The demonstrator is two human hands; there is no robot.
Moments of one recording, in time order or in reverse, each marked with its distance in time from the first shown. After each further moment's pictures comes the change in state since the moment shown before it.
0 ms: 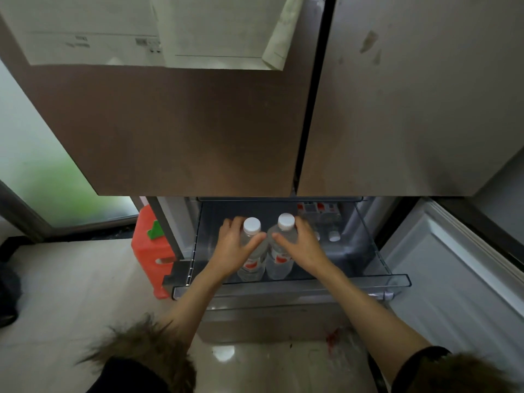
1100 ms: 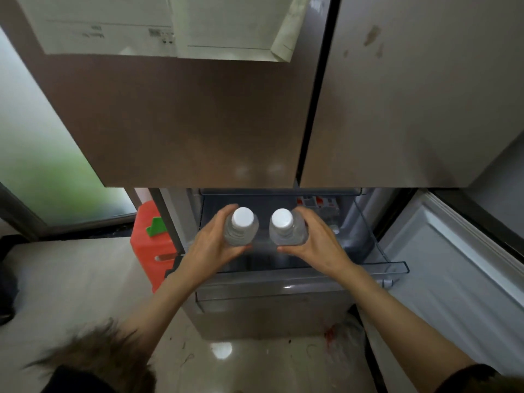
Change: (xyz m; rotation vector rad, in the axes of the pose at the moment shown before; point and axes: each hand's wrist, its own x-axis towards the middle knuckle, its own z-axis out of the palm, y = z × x) left_hand -0.033 -0.012 -0.044 0.146 0.054 0.321; right_hand -0.031 -0.010 -0.021 -0.122 0.018 -0.275
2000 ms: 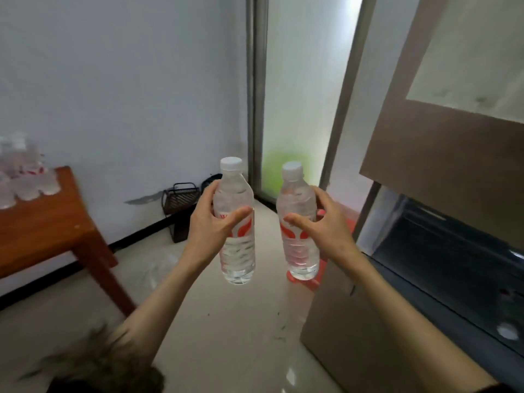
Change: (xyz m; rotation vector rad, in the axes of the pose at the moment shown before) left_hand -0.310 0.085 -0.184 -0.172 1.048 -0.504; right_hand -0.109 -0.260 0.131 0.474 -0.532 -0.485
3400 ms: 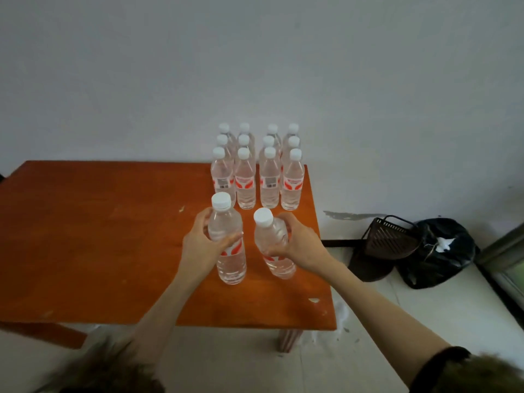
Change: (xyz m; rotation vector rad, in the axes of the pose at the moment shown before) left_hand 0.234 -0.327 -0.662 0.430 0.686 -0.645; right_hand 0.329 -0.090 0.827 -0.256 -1.000 -0.183
